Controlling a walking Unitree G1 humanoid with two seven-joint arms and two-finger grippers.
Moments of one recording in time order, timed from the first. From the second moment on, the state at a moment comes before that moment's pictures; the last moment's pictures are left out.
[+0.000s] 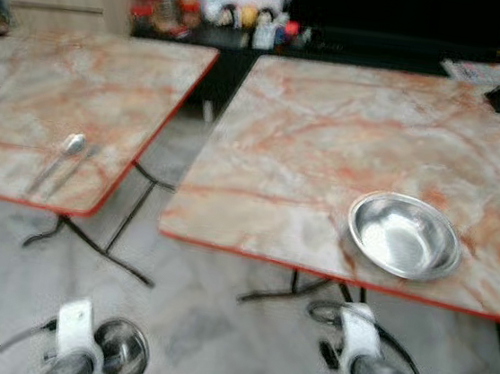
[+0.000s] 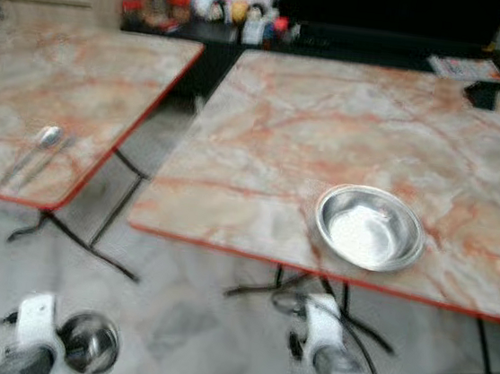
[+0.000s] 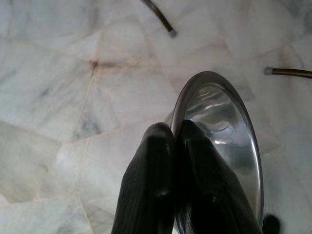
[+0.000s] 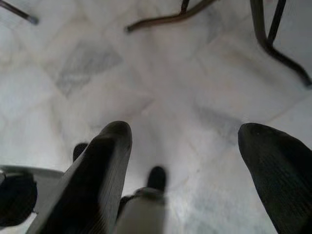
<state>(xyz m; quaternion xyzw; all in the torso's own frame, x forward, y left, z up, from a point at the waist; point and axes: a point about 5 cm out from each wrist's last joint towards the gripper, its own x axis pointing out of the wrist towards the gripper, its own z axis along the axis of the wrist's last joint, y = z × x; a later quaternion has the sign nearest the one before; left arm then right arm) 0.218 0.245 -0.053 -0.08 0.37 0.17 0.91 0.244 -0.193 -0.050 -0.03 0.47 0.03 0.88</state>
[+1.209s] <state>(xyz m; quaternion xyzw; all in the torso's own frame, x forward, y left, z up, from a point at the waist) 0.217 0.226 -0.059 -0.08 0.39 0.15 0.91 0.238 -0.210 -0.051 -0.03 0.48 0.02 0.88</state>
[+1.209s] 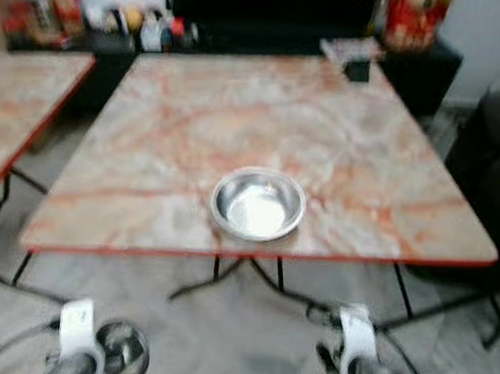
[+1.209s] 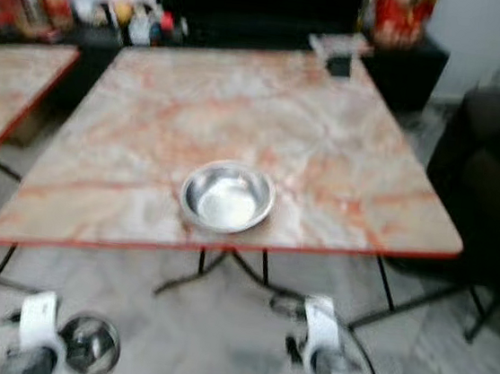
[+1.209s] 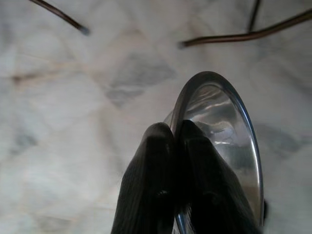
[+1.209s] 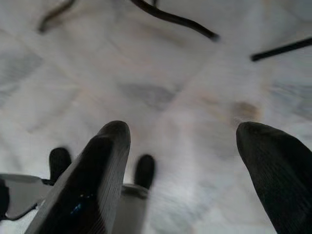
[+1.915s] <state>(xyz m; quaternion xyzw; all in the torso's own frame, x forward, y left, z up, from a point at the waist) 0.215 0.244 -0.055 -0.07 0.39 0.17 0.90 0.239 -0.202 -0.051 -0.02 0.48 0.03 0.88</state>
